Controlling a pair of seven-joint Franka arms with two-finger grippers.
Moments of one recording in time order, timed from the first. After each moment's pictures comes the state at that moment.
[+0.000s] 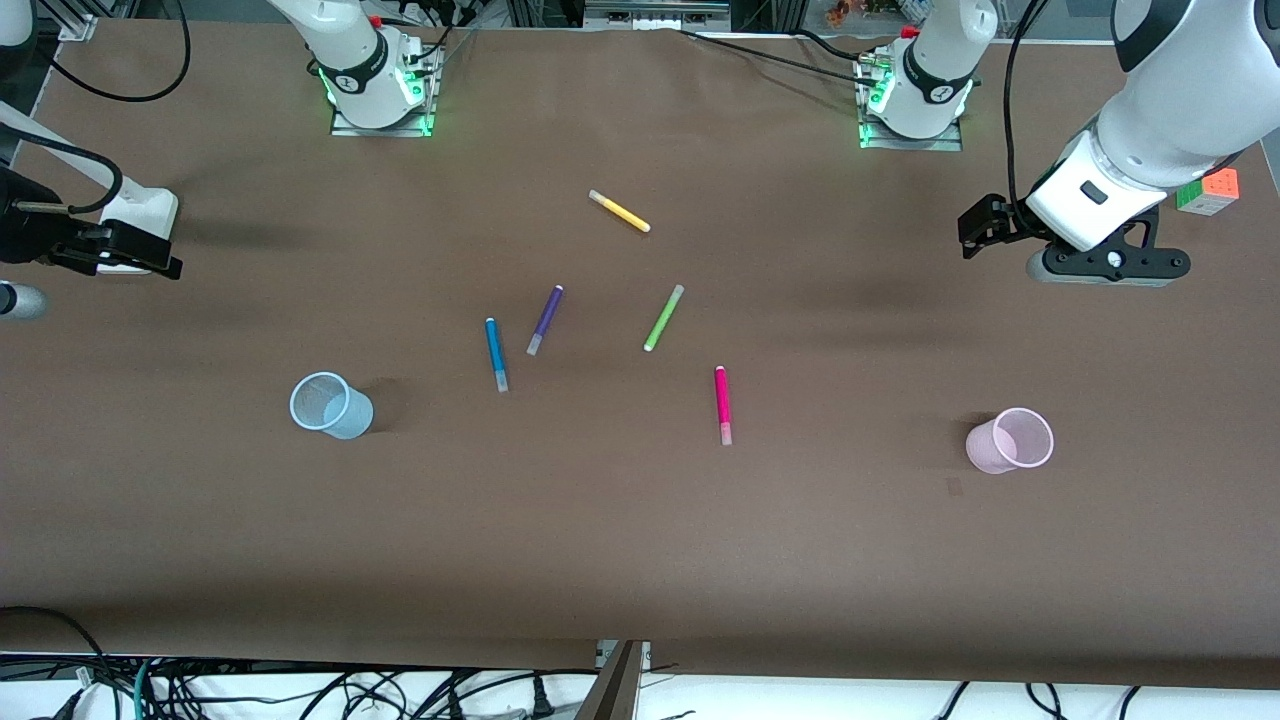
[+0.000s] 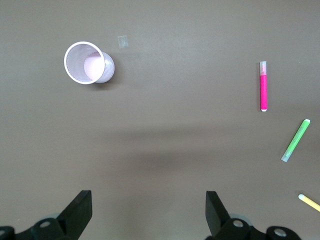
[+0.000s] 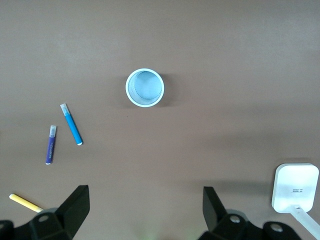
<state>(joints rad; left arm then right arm) -0.04 -0.01 -0.15 -1.72 -0.01 1.63 -0.17 -0.04 0.16 0.03 -1.42 0.03 1.47 0.04</state>
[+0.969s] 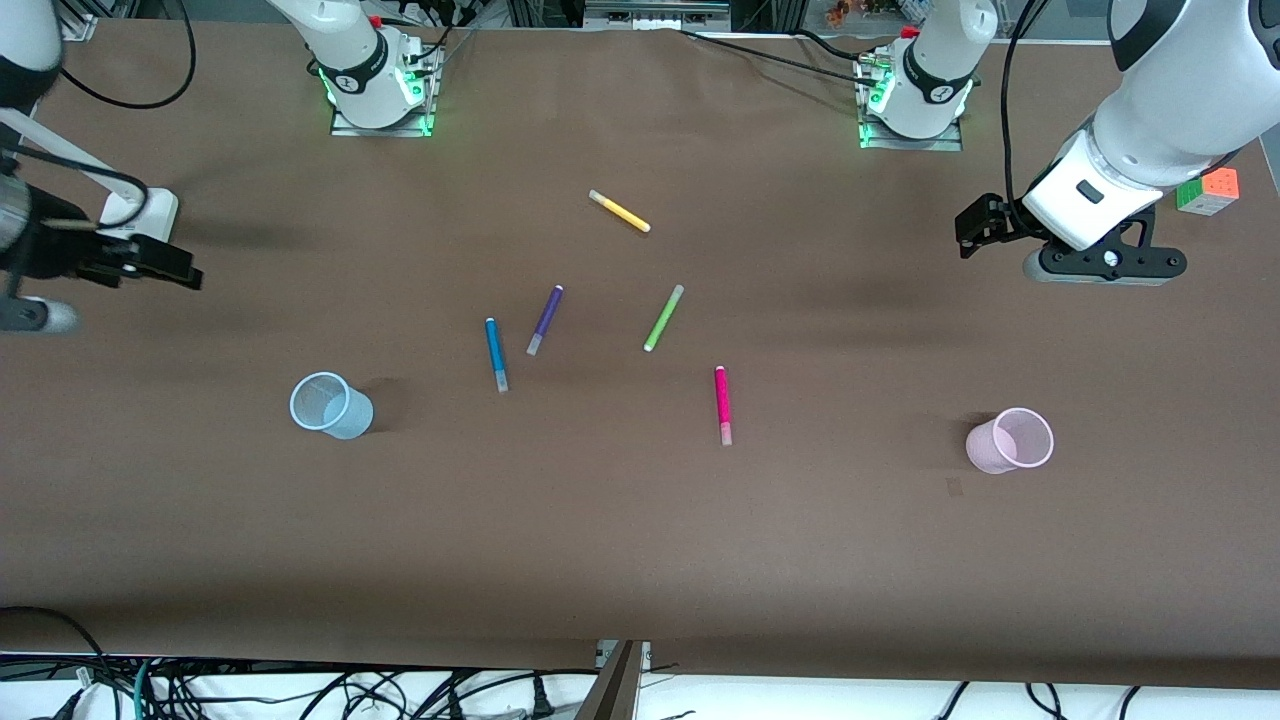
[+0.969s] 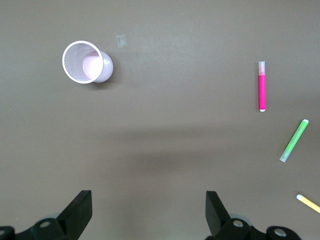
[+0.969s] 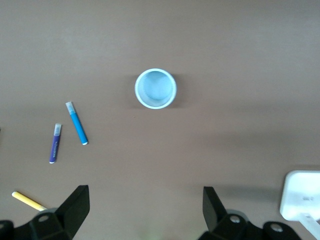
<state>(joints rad) -0.05 -0.01 -0.16 -1.72 -0.01 1.63 -0.19 0.00 0.22 0.04 -1.42 0.05 1.50 0.04</state>
